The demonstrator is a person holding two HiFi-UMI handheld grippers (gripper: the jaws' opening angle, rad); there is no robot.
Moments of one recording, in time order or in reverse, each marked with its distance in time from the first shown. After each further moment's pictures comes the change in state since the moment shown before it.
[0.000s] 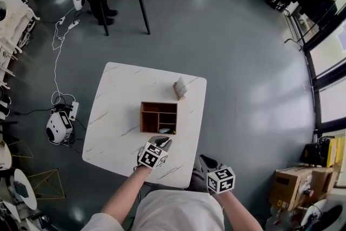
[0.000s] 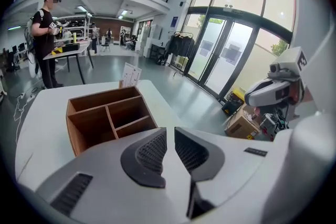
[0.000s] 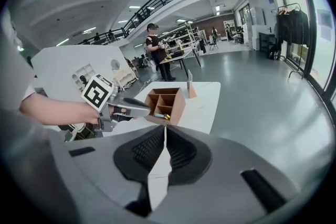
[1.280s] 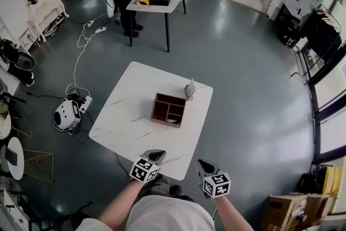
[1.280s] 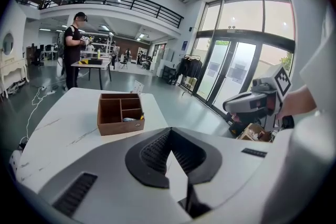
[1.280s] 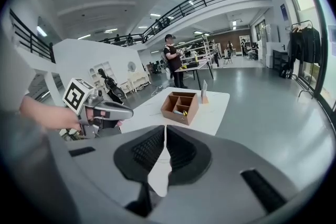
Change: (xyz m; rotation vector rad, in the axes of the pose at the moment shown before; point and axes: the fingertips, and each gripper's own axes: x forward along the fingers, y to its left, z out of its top) left arm -0.132 -0.119 -0.067 -0.101 -0.254 0.126; right arm -0.090 0.062 -0.051 -0.170 -0.106 0.084
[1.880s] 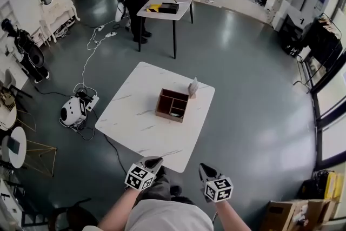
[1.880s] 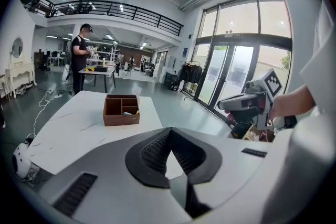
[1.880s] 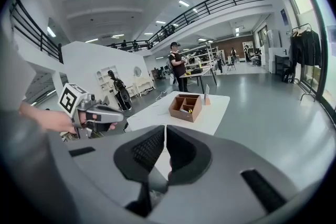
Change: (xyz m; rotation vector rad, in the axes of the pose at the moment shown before) left arm -0.080 -0.071 -0.045 0.004 -0.084 0.052; right arm -0.074 0.037 -0.037 -0.035 -0.075 0.037
